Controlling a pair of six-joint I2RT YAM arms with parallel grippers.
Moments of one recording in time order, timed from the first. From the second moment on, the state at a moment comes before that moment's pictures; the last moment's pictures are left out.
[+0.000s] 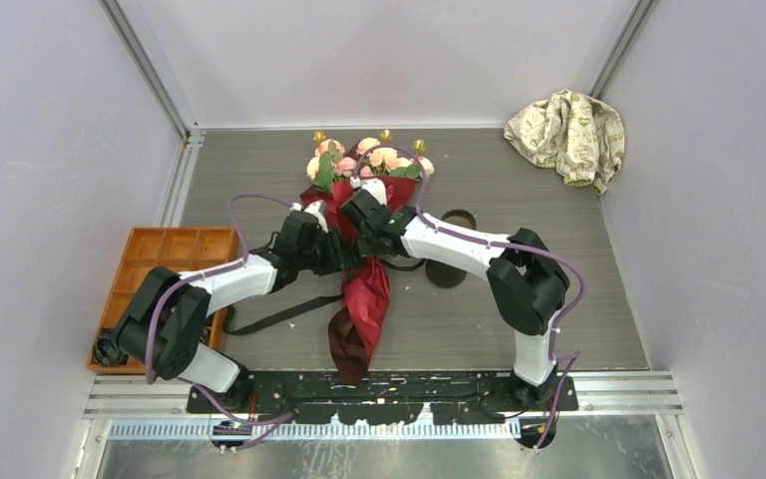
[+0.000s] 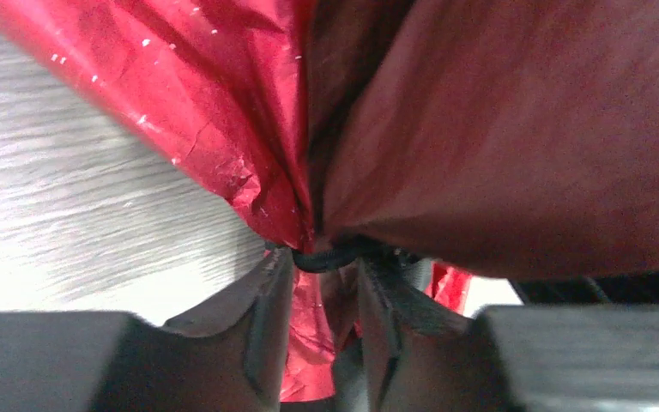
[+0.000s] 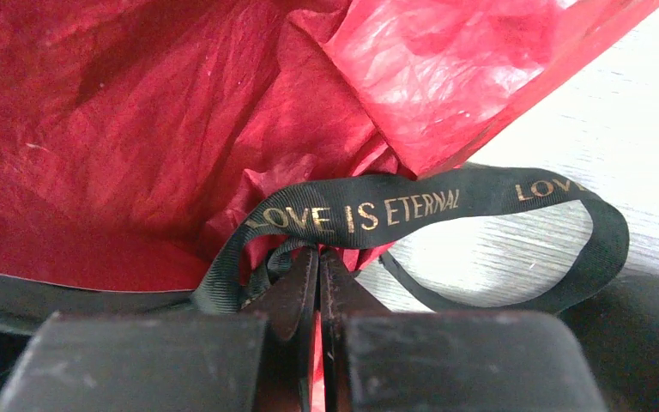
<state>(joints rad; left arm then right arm) -0.52 1.47 0.69 0.07 0.18 -0.71 0.87 1.88 1.41 -0.47 0.32 0.54</state>
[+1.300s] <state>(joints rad) -0.27 1.54 0.78 -0.09 0.11 -0.75 0.77 1.61 1.36 -0.62 0.49 0.54</state>
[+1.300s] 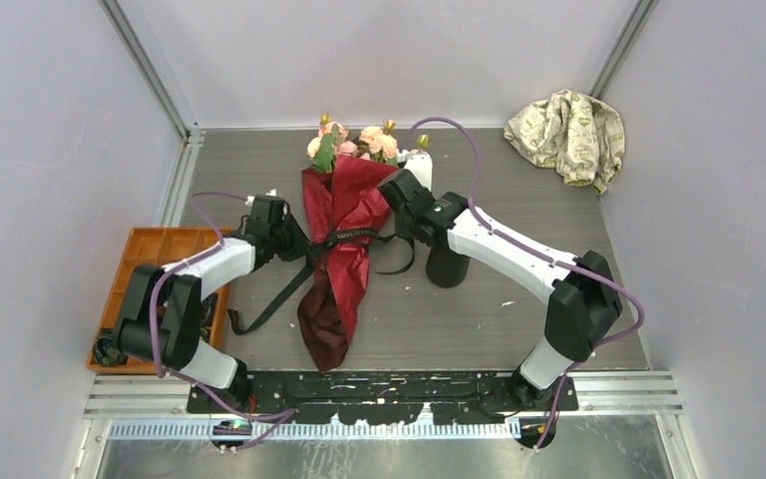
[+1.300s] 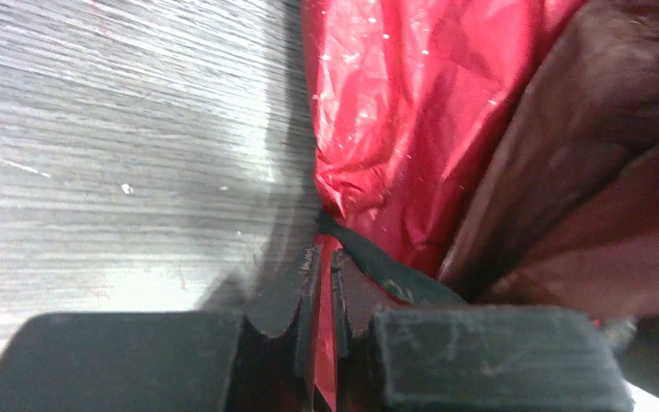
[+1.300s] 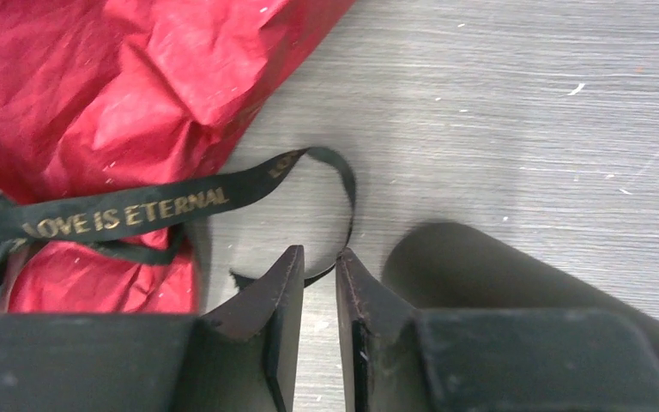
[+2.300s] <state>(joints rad) -0.27 1.23 0.77 -0.25 0.13 -0.70 0.91 1.95 1.58 -0.50 0.24 0.48</state>
